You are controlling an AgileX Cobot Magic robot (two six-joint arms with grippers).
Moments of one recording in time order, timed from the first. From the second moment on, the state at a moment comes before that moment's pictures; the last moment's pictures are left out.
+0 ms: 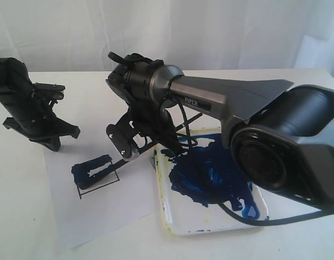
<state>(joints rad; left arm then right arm) -0.18 2.03 -1.35 -0.11 0.70 0.16 0.75 2.41 -2.06 -0.43 1.21 -1.24</state>
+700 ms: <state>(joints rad) -0.18 2.03 -1.35 -0.10 0.70 0.16 0.76 2.37 -2.02 -0.43 1.22 -1.17</state>
